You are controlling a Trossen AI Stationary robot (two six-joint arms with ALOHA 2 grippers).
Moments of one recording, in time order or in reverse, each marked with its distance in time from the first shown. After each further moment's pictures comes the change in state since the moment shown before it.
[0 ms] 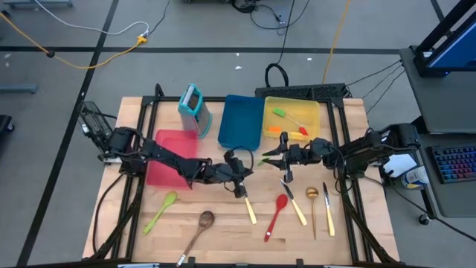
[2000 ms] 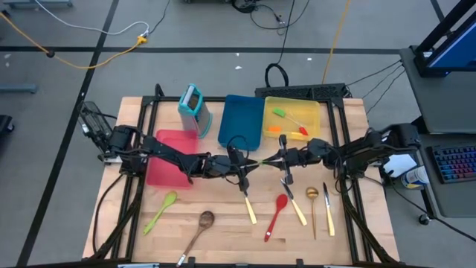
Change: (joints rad) left arm 0.057 -0.006 0.004 0.158 0.026 -0.016; right arm 0.000 -0.005 -0.002 -0.097 -0.055 -0.063
